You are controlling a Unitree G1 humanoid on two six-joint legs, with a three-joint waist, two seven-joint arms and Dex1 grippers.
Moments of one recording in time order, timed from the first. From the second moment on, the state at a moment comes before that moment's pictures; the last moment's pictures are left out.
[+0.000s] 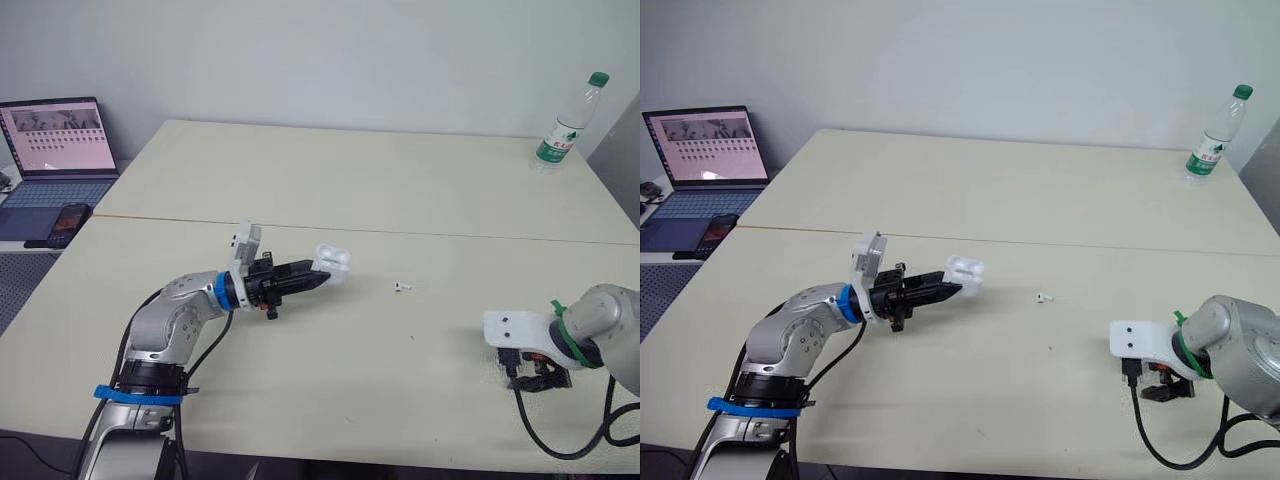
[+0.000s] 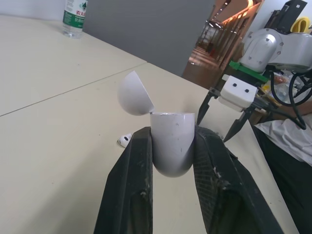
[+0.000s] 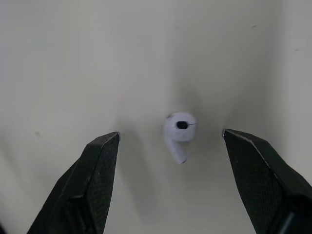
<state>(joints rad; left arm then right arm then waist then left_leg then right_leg) -0.44 0.50 0.02 0.07 -0.64 0.54 -1.21 -0.29 -1.28 0.39 -0.52 -0.10 0.86 1.28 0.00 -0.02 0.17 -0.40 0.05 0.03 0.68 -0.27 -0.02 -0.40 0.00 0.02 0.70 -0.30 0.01</state>
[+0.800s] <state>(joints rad) -0.42 0.50 0.02 0.04 -0.64 0.54 -1.20 -0.35 -1.26 0.45 -0.55 -0.09 0.97 1.29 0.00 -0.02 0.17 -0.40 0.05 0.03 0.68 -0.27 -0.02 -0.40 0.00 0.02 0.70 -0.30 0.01</state>
